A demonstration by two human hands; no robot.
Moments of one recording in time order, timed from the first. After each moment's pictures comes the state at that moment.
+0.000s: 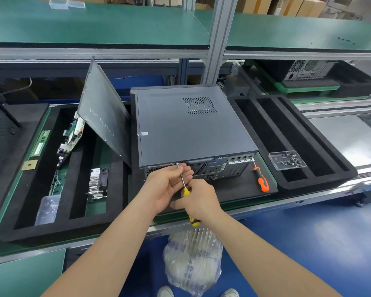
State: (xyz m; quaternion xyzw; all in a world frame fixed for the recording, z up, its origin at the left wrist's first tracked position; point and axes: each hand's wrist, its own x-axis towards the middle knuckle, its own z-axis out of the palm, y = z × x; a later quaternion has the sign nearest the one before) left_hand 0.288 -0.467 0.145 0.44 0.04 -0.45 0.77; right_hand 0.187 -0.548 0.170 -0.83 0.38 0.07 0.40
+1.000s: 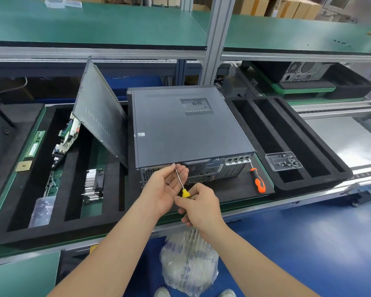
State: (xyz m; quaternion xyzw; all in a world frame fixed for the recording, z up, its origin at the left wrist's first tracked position) left_hand 0.281 -0.475 0.146 0.37 0.14 -0.44 0.81; right_hand 0.164 -0.539 0.163 -0.68 0.42 -0.05 0.60
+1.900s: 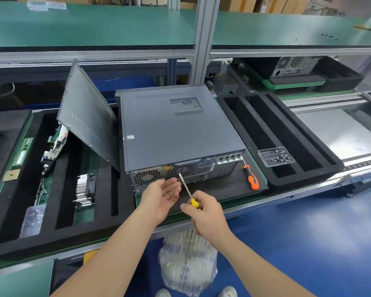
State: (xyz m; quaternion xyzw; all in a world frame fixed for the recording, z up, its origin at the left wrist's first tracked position) left_hand 0.269 -0.486 0.122 0.47 0.20 -0.45 0.73; right_hand 0.128 -0.566 0.132 -0.76 0.33 -0.08 0.56
